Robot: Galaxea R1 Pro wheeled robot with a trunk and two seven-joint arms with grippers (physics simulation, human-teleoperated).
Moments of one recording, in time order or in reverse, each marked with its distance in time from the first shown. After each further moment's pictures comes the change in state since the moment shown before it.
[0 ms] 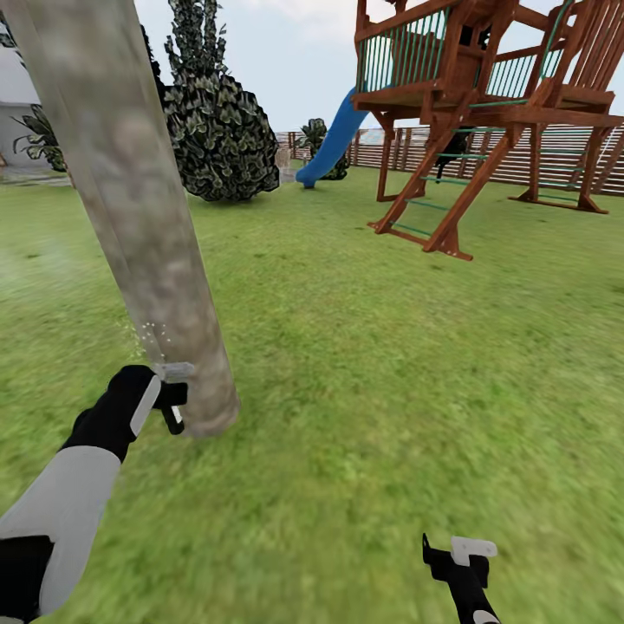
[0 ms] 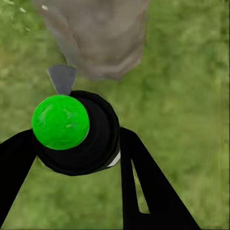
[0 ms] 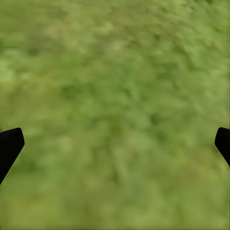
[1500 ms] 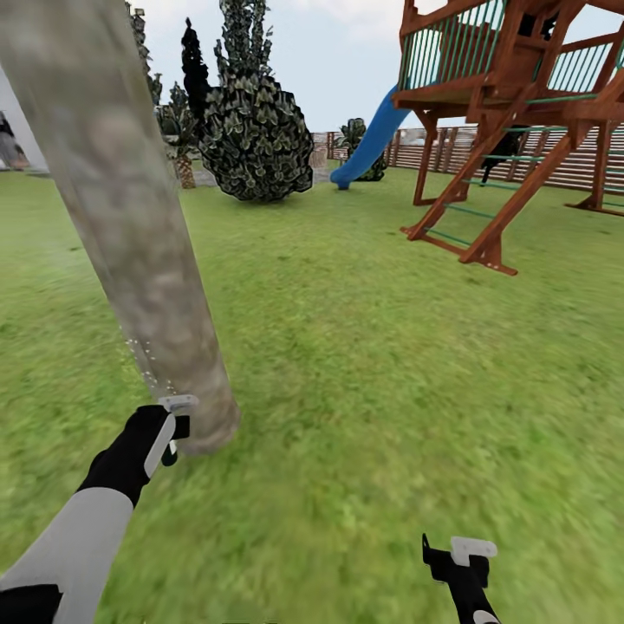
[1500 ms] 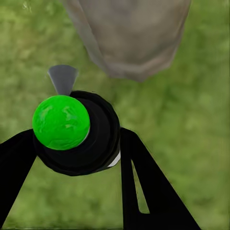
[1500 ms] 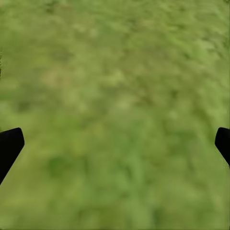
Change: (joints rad) left arm 0.148 -0.066 0.029 0.000 -0.006 -0.144 0.187; right arm 0.000 0.000 0.000 0.001 0.002 -0.001 0.000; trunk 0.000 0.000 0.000
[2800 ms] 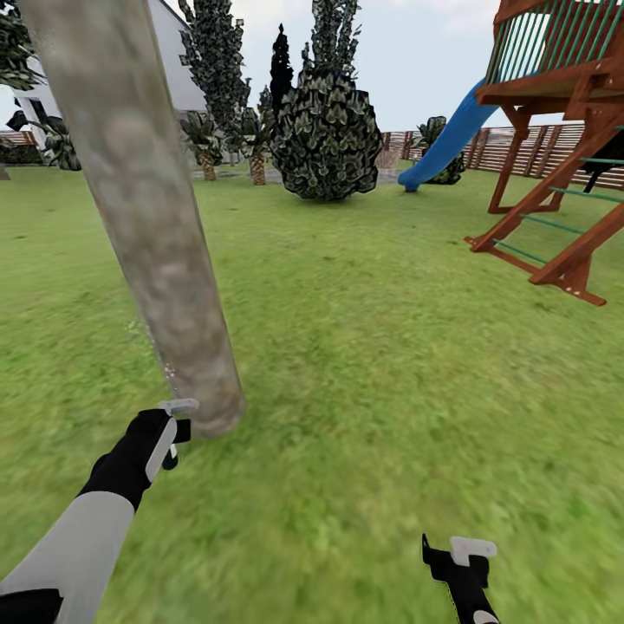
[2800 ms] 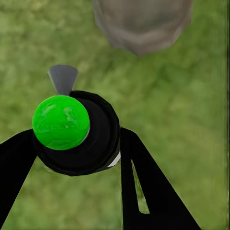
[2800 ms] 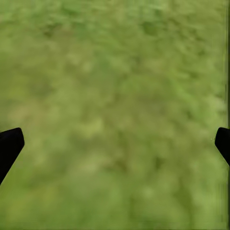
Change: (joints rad) left arm 0.012 -0.006 0.000 0.005 0.002 -0.010 0.007; right arm 0.001 0.000 0.000 0.000 0.000 0.000 0.000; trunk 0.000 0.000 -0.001
